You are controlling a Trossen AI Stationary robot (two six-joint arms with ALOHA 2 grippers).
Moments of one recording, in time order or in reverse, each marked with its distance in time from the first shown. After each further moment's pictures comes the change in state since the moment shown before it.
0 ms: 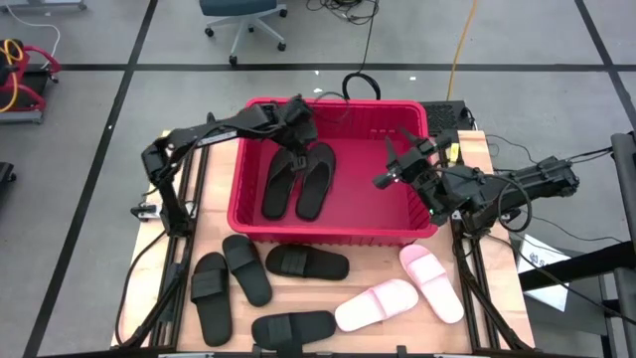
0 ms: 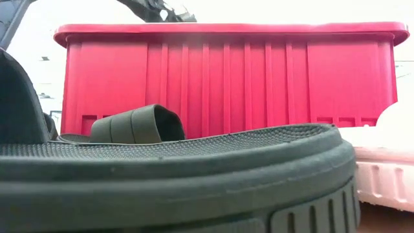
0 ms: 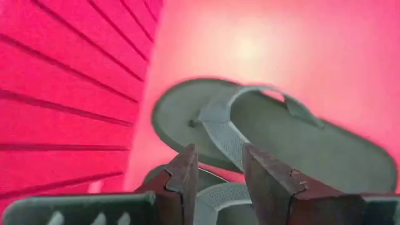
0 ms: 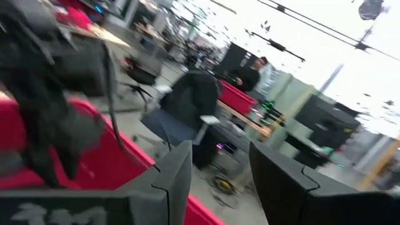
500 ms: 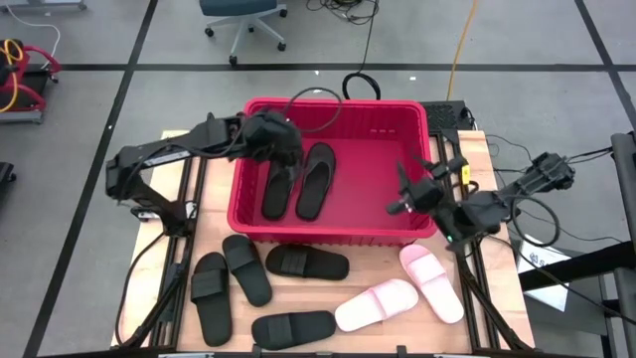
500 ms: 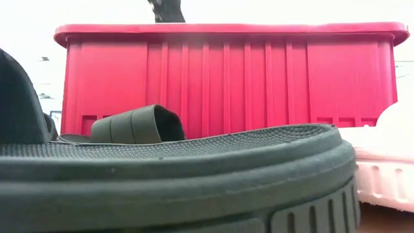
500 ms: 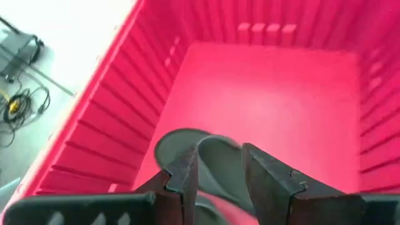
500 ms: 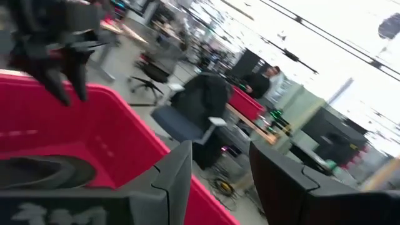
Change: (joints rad) left arm -0.256 -0.302 0.000 -0.032 -0.222 -0.239; right arm 0.258 -0.001 0.000 0.051 0.176 -0.134
